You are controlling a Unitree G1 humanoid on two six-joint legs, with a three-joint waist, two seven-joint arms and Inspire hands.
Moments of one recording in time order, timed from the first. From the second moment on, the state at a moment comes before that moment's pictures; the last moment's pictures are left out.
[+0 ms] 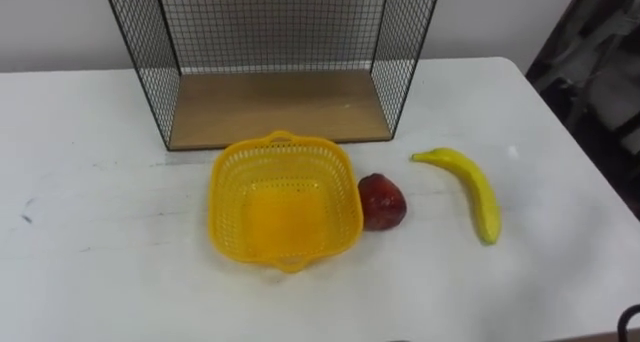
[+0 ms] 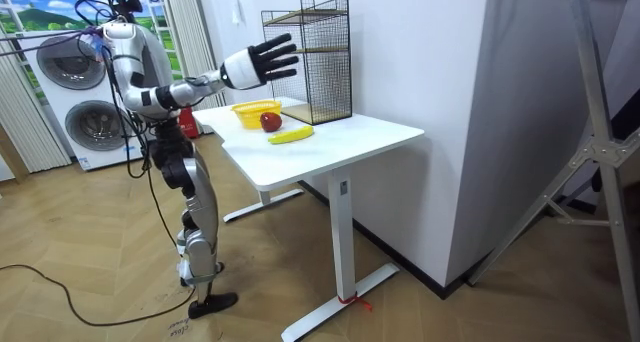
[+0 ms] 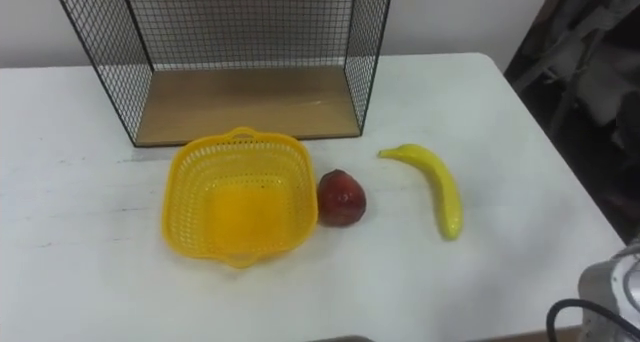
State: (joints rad) left arm 0.35 0.20 0.23 1.08 0.17 0.08 0.07; right arm 0.09 -0.39 -0.34 -0.11 0.34 -0.05 -0.45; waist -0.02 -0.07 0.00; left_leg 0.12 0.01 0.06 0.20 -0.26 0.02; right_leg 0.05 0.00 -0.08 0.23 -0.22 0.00
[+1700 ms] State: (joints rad) left arm 0.29 0.27 0.17 1.08 0.17 0.08 -0.01; right arm 0.12 -0.45 -0.15 -0.01 -0.09 0.05 0.31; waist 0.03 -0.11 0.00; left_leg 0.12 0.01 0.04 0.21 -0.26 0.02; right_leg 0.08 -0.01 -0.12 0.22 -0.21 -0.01
